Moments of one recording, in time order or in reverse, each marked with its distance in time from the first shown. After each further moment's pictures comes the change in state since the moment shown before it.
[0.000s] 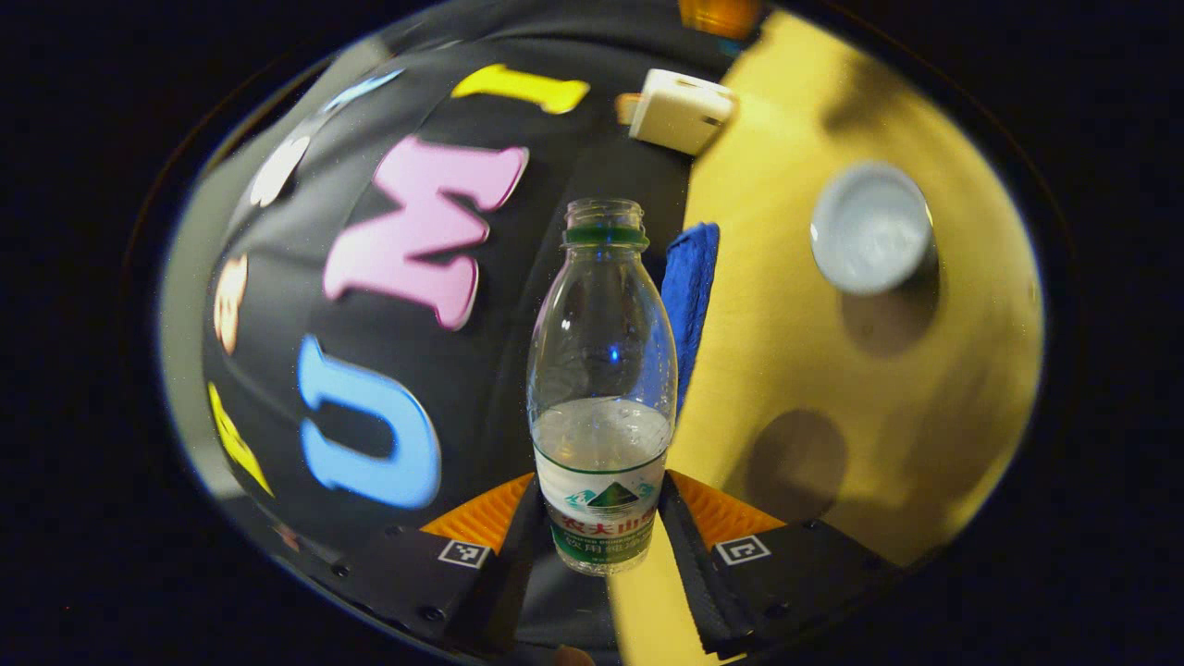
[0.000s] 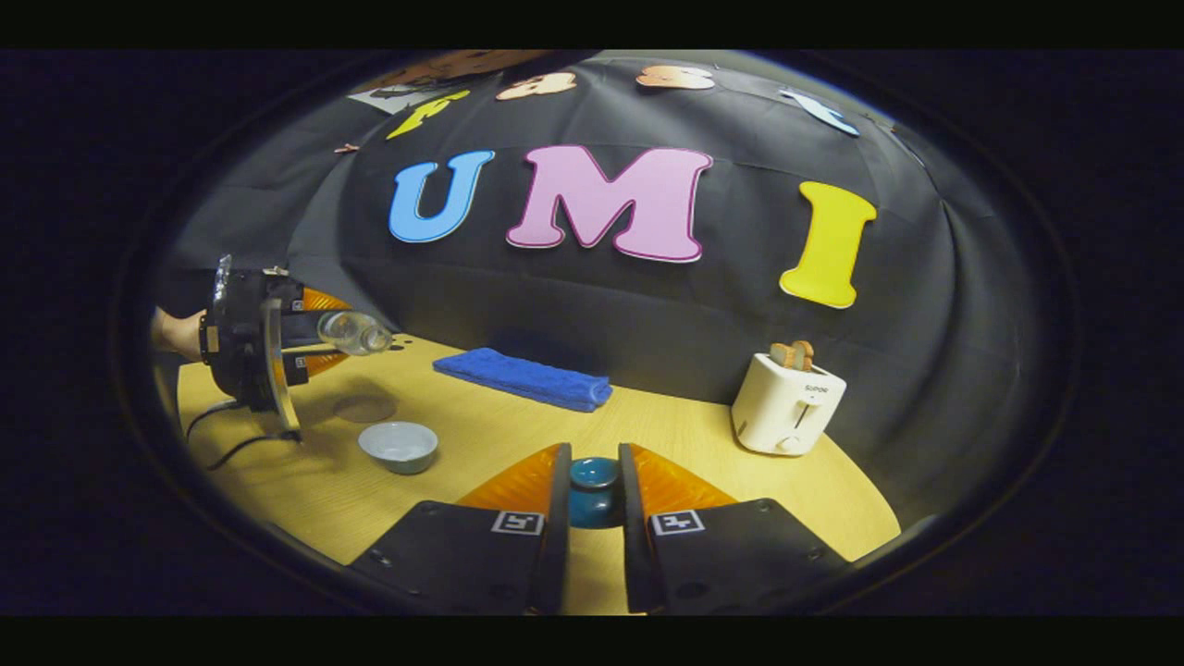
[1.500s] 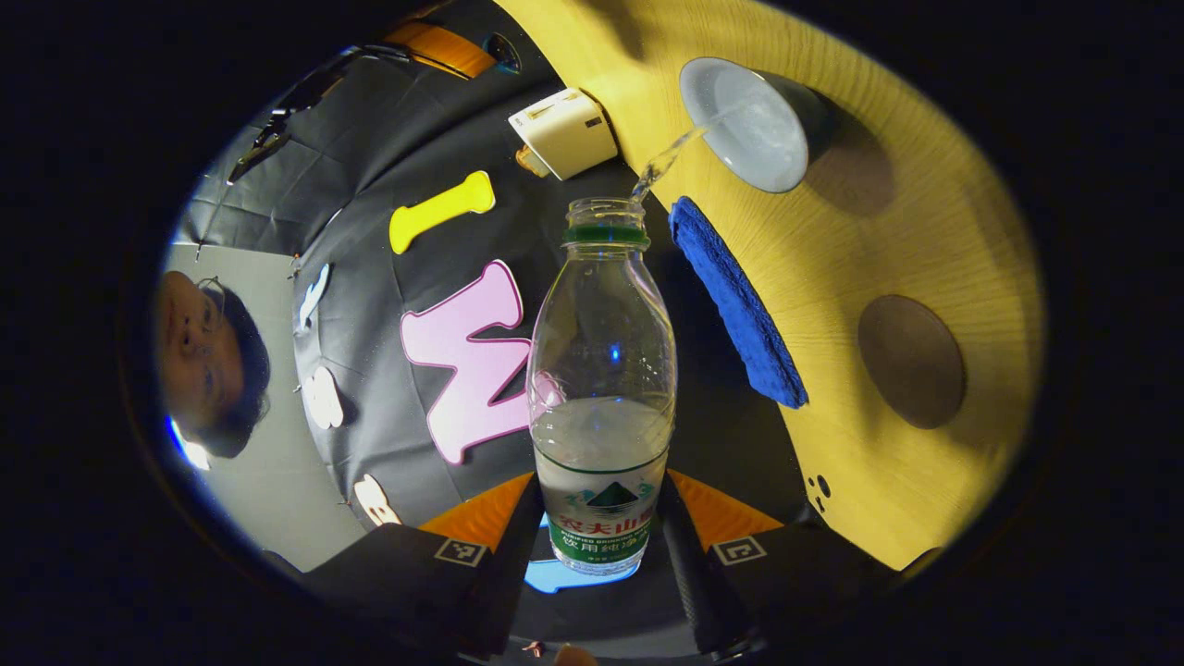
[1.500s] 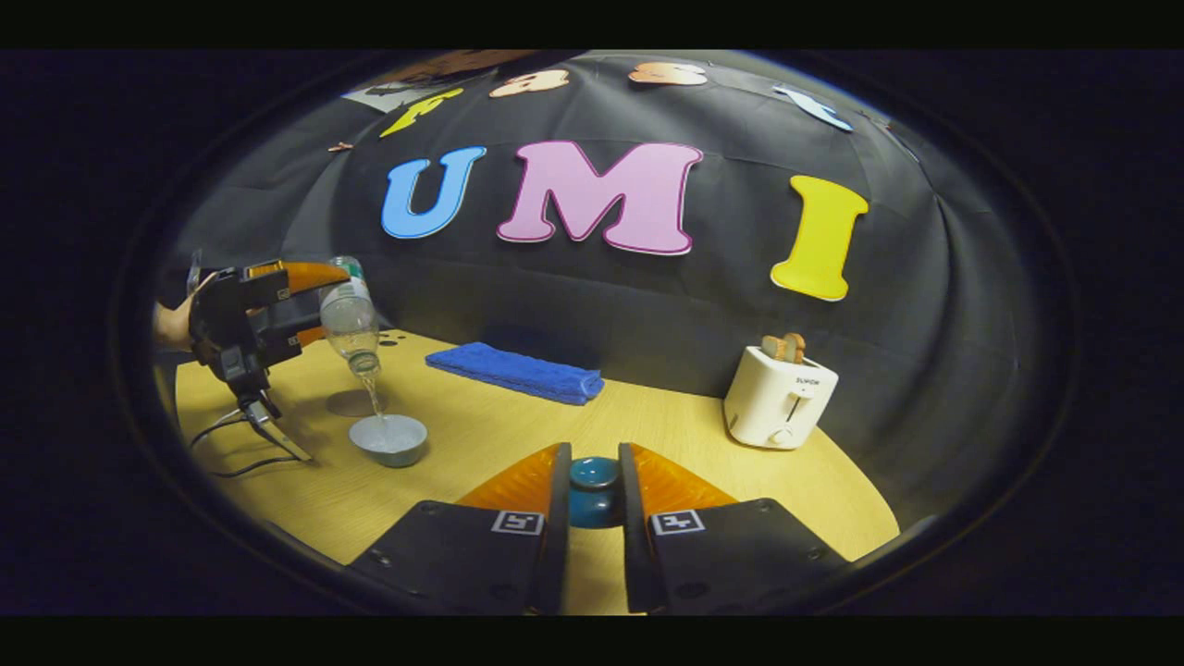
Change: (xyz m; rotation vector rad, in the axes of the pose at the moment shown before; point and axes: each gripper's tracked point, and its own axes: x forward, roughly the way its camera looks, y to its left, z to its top) left arm -0.019 0.045 0.051 0.910 -0.158 0.414; right arm -0.005 -0.013 -0.008 0.011 0.017 -0.024
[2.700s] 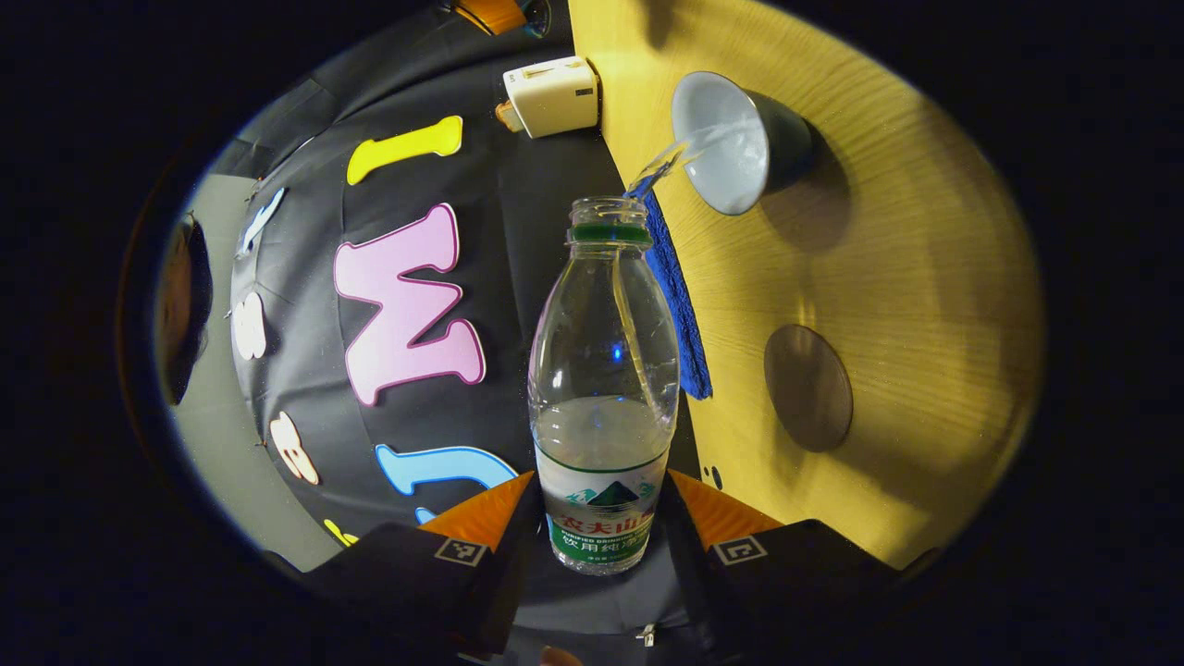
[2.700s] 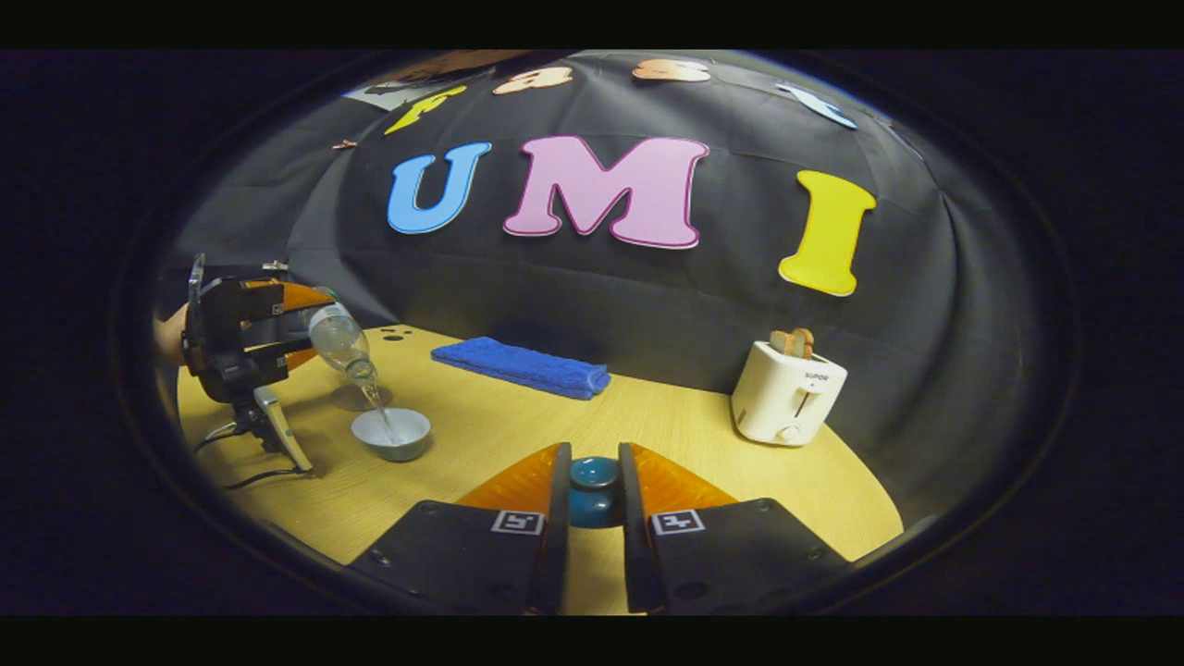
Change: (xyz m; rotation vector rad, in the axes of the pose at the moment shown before) left arm -0.029 -0.059 -0.007 -0.184 0.152 -0.272; right arm 0.001 0.005 -0.005 -0.007 0.015 0.019
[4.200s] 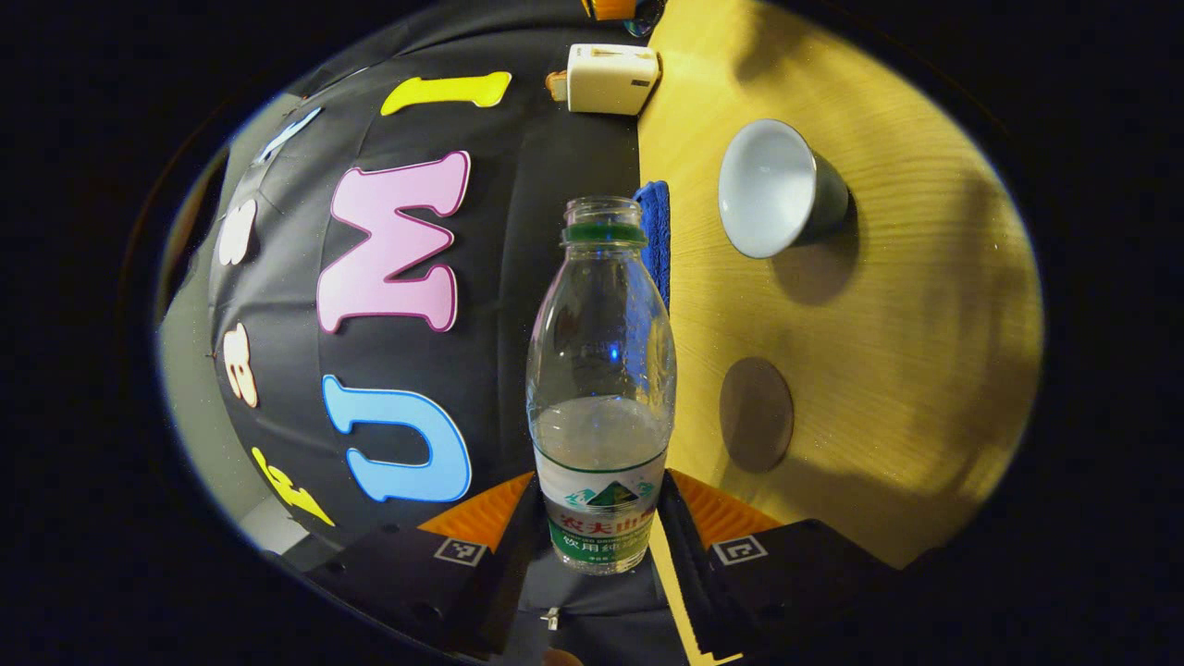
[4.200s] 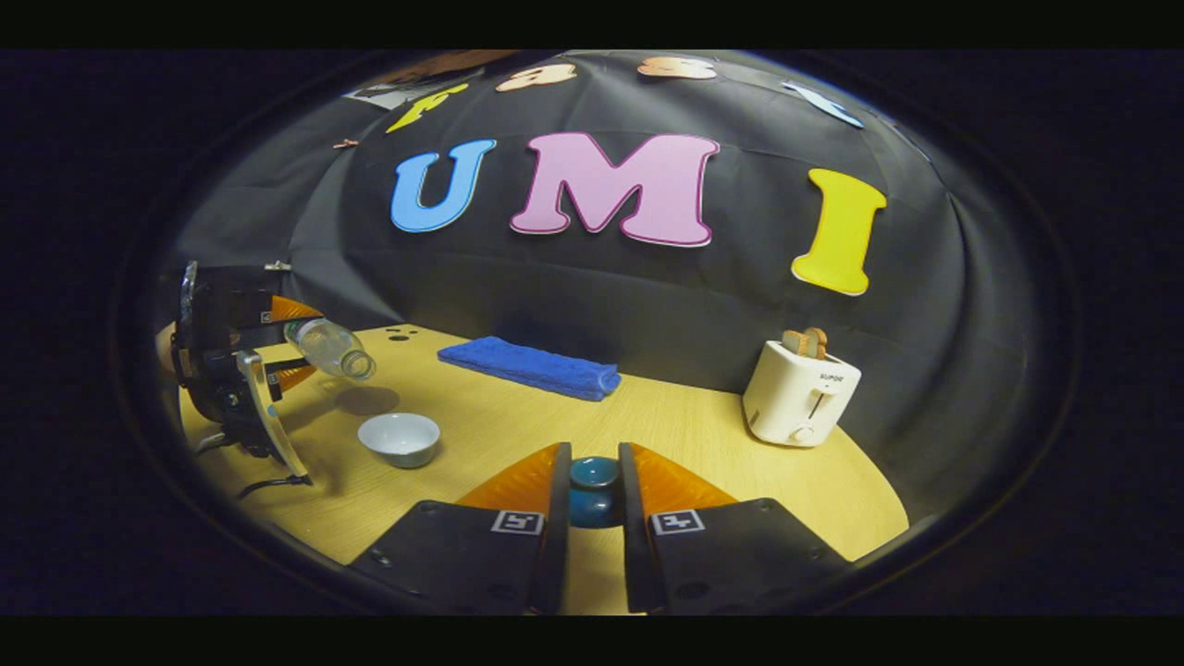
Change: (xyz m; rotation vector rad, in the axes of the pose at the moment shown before) left arm -0.020 -0.019 0.001 -0.255 0.071 -0.143; right arm 0.010 0.012 0.002 0.001 0.009 0.018
